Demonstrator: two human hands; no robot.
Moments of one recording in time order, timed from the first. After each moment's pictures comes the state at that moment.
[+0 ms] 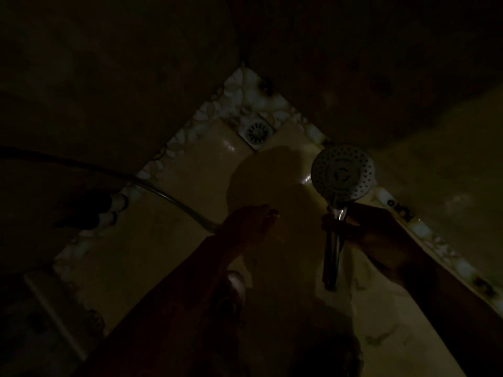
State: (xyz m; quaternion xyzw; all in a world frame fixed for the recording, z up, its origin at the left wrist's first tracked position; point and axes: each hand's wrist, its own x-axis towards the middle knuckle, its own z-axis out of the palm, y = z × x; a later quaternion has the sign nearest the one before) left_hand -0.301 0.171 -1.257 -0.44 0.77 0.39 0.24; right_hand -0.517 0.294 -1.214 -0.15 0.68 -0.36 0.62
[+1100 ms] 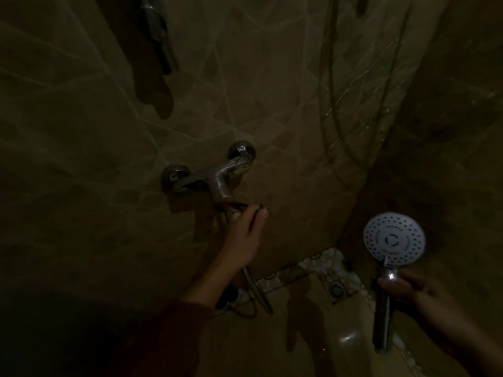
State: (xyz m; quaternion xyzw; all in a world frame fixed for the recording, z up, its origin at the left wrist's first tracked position) left_hand -0.068 0.023 -0.664 -0.62 0.63 0.36 -0.30; right_hand -0.377 0.135 -0.693 -0.26 0.66 -0.39 0.60
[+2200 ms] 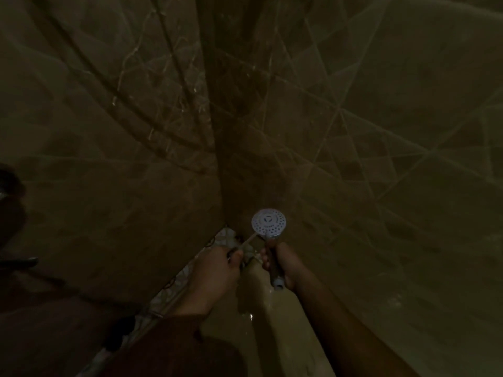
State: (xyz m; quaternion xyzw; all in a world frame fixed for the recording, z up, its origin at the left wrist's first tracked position) left_hand -0.303 0.084 -0.728 -0.56 0.75 0.35 -0.03; right_hand -0.461 0.131 -0.784 0.04 0.64 -0.49 0.60
